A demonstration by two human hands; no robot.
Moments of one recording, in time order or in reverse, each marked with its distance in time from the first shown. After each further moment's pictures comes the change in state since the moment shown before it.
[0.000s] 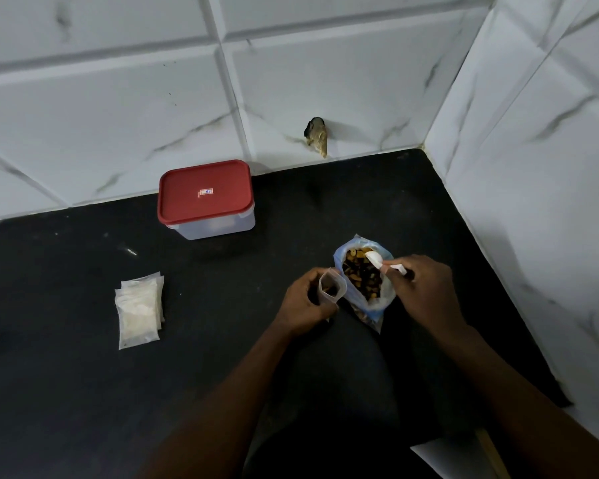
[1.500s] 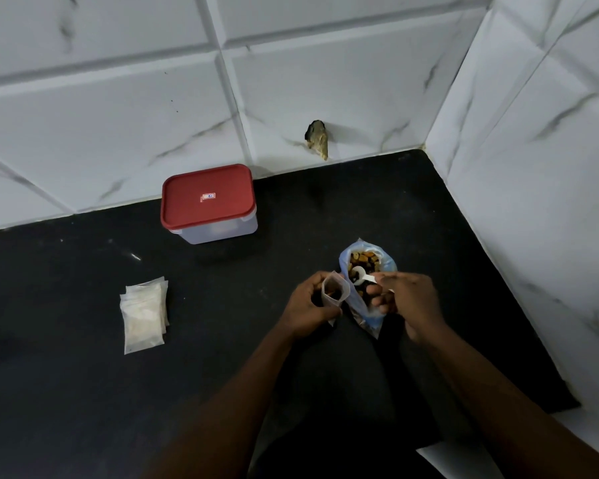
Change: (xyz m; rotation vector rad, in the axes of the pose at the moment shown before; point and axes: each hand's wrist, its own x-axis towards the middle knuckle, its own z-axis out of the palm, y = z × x) left_hand 0.002 0.002 -0.001 -0.019 -0.054 -0.033; right_hand 0.000 -0.039 0.021 0.646 -0.171 0.957
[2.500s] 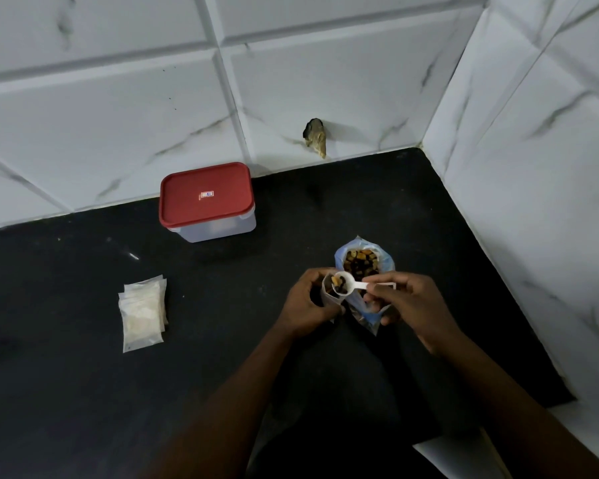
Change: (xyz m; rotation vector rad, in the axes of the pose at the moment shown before) left_hand 0.002 -0.012 0.002 0.062 0.069 0.065; right_hand -0.030 -0.004 -0.026 -0.140 -0.286 -0.287
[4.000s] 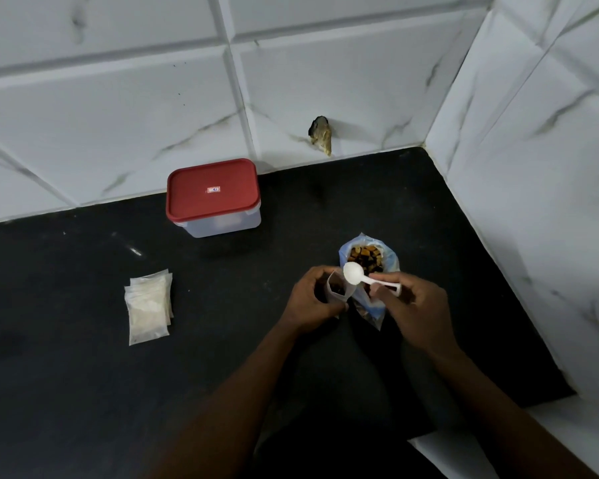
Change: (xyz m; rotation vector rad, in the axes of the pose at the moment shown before) left_hand -0.005 -0.003 -0.001 0.000 0.024 0.004; right_hand -0.012 0.025 0.017 -0.319 0.277 -0.337
